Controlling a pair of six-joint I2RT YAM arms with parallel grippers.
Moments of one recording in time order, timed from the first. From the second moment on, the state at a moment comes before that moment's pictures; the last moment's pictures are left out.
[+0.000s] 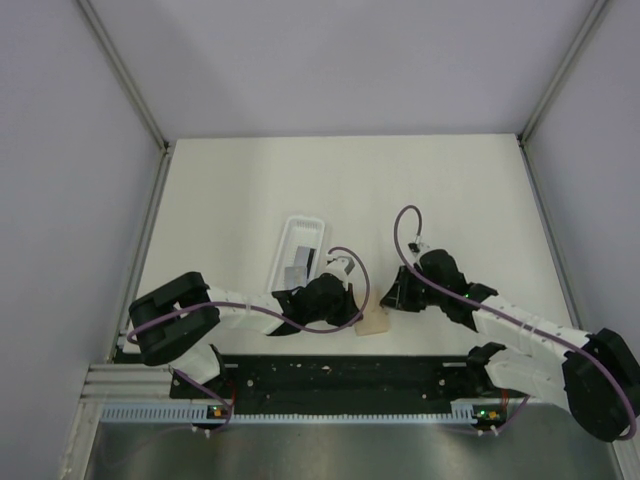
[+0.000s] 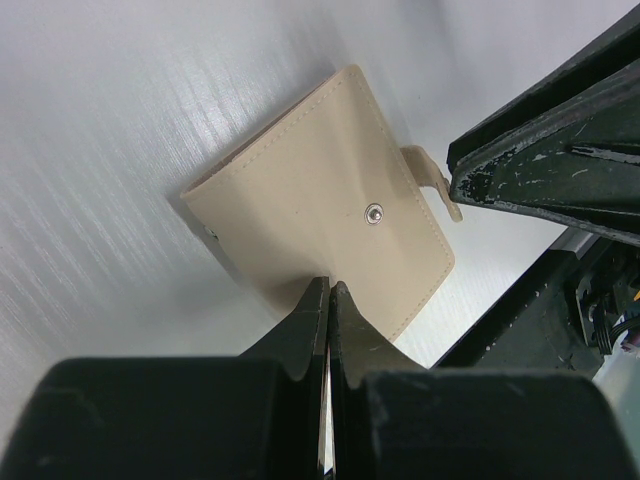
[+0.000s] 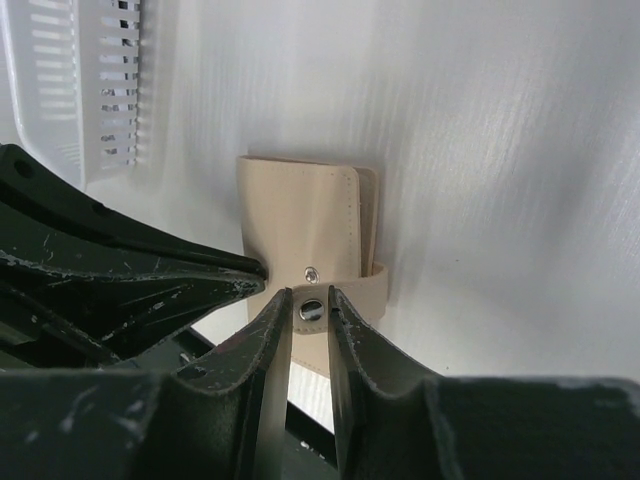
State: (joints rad) left arm -1.08 1.56 0.58 0.33 -0.02 -0.81; right arm 0.60 1.03 0.38 -0.11 -0.25 0.72
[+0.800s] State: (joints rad) left arm -1.08 1.56 0.57 0.35 -0.02 -0.81; right arm 0.65 1.12 0.38 -0.02 -0.26 0.75
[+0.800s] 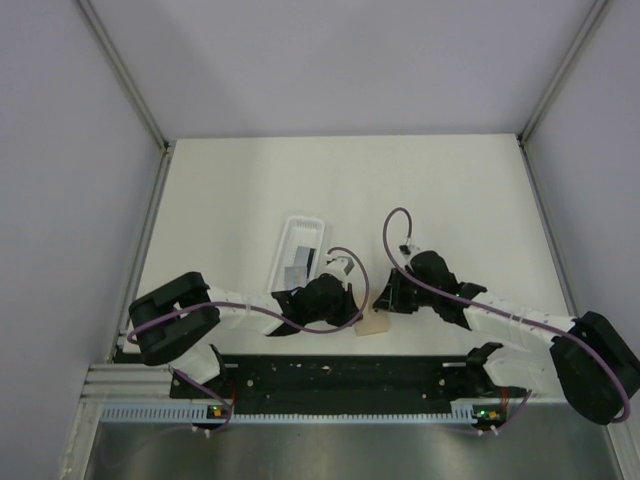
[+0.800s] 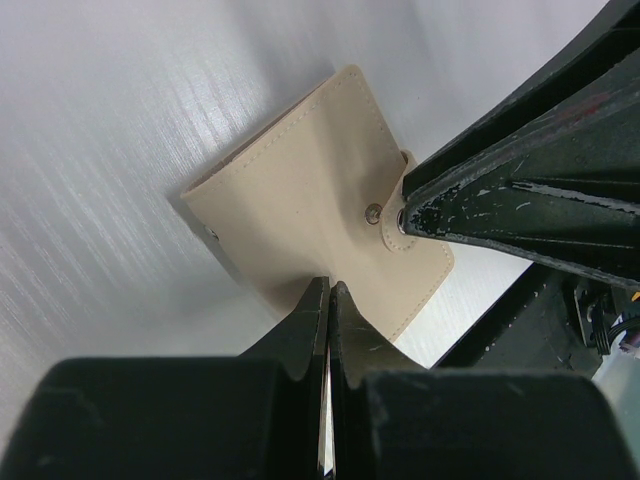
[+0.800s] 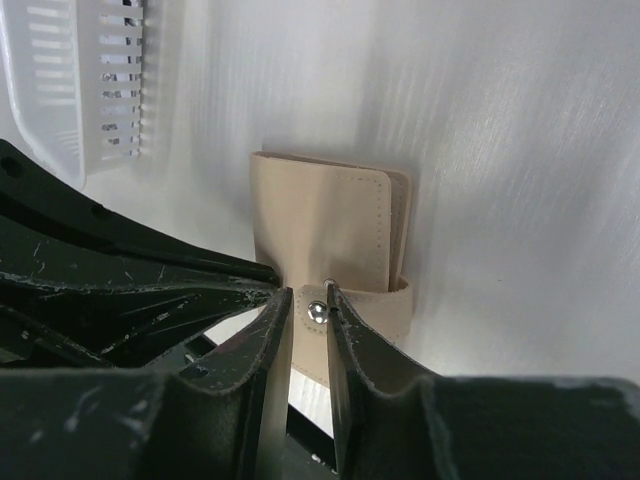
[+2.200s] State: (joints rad) left arm -1.08 1.56 0.57 0.35 -0.02 -0.81; right arm 0.70 1.03 0.43 -0.13 -0.13 0.71
